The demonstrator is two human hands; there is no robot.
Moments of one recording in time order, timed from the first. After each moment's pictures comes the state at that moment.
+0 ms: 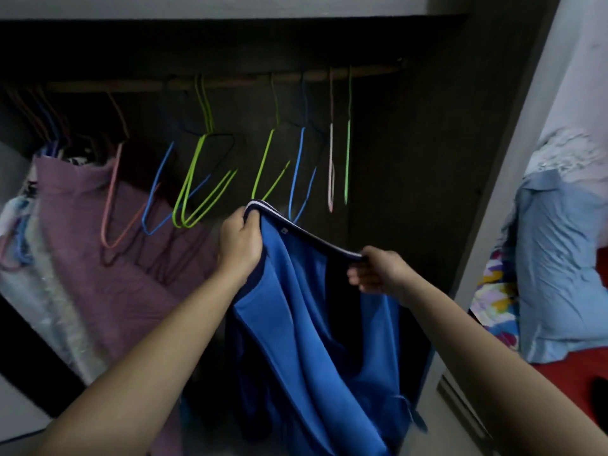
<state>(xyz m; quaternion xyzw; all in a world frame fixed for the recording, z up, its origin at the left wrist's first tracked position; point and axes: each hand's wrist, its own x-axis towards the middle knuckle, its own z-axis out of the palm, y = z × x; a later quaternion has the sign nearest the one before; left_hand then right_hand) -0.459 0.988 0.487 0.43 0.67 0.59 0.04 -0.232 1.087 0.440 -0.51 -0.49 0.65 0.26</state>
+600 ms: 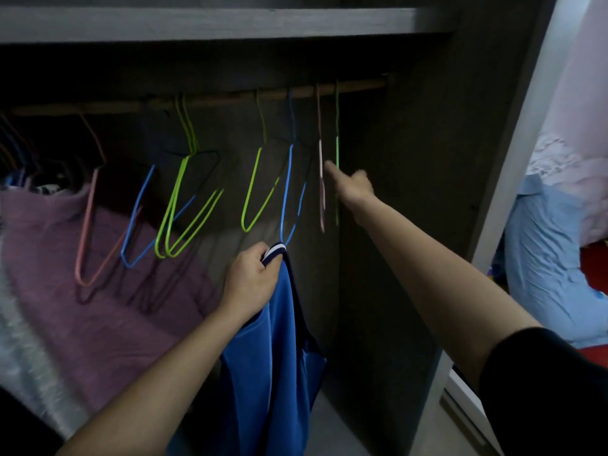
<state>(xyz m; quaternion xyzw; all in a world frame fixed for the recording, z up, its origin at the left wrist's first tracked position) -0.460 1.004 0.465 0.58 0.65 0.49 0.02 -0.297 1.163 0.562 -0.50 -0.61 0.43 0.43</state>
